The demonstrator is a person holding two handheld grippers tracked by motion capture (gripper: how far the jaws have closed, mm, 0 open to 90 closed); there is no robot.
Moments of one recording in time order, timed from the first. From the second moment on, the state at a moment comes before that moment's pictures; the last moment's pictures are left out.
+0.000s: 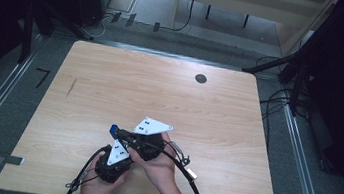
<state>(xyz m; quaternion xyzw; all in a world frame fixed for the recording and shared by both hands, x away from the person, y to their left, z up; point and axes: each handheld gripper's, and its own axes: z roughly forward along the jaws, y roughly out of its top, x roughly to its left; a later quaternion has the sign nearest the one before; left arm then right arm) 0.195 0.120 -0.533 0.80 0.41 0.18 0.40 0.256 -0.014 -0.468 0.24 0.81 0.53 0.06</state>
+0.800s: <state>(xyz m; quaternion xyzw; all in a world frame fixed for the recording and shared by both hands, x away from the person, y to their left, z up) 0.194 0.120 -0.533 0.80 0.41 0.18 0.40 0.269 -0.001 -0.486 0.24 0.83 0.51 0.03</state>
